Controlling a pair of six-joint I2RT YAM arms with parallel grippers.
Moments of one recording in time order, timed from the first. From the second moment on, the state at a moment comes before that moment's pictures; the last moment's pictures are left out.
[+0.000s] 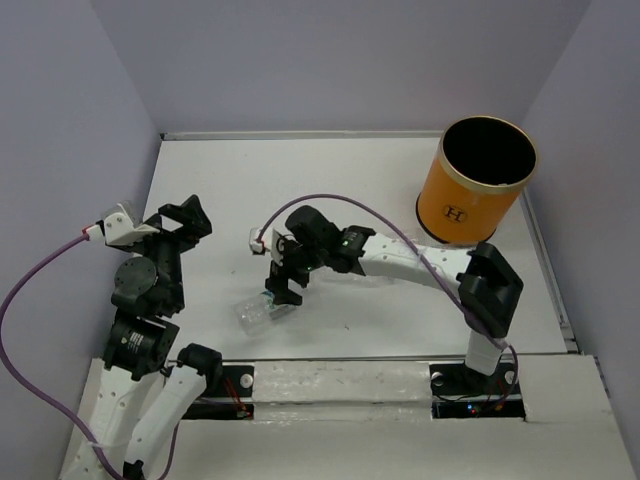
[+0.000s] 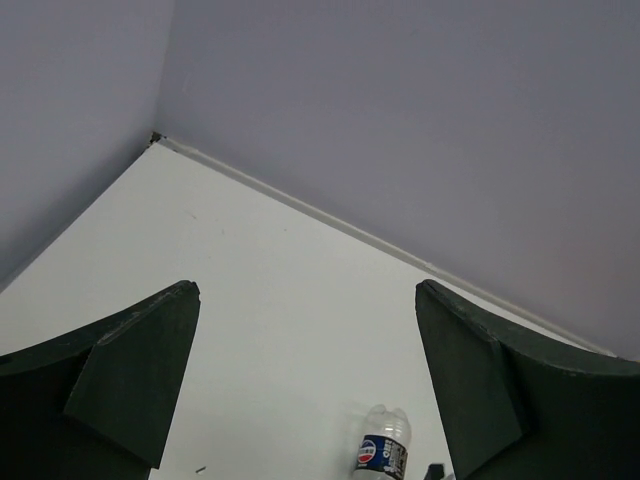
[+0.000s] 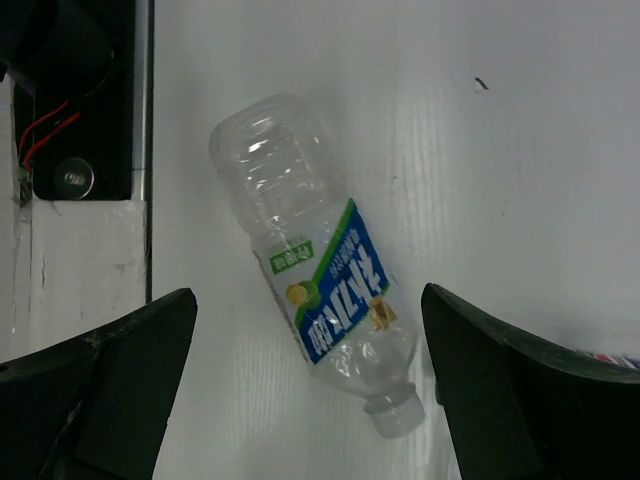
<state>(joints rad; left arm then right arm) -0.34 0.47 0.82 -0.24 -0.54 -0.39 1.01 1.80 1.42 -0.32 -0.47 -0.26</state>
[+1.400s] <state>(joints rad) -0.32 0.43 0.81 -0.22 -0.51 -0.40 1.13 1.73 1.51 -0.09 -0.08 -0.35</state>
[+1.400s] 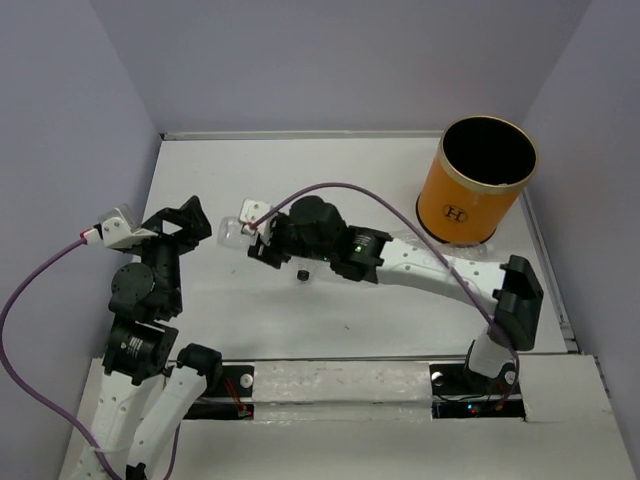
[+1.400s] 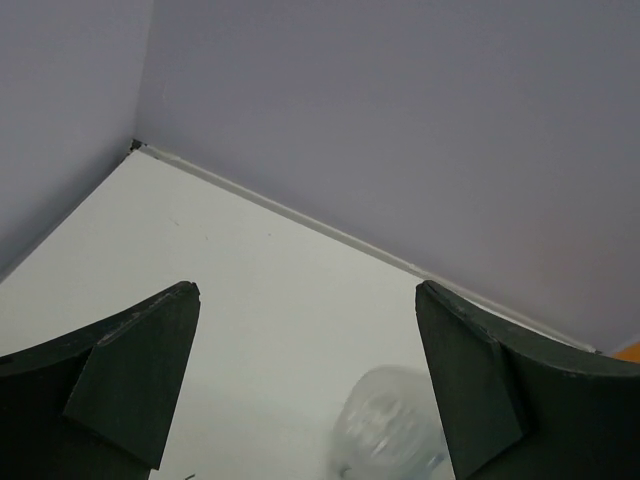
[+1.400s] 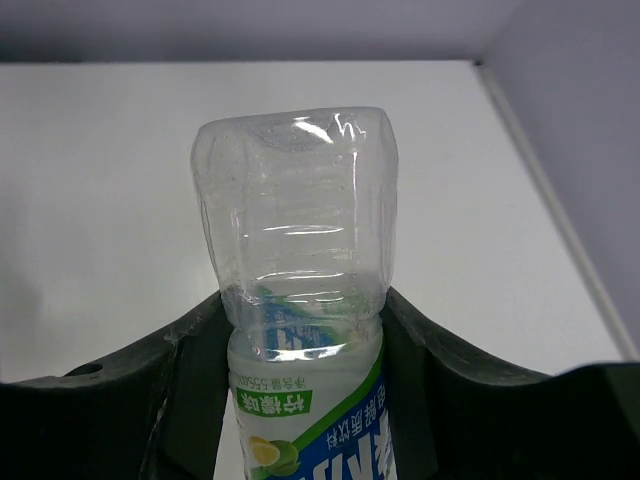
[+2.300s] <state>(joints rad) -0.35 0.58 0.80 -0.19 -0.18 -0.36 0.10 1.41 1.24 0.21 0.45 -0.01</state>
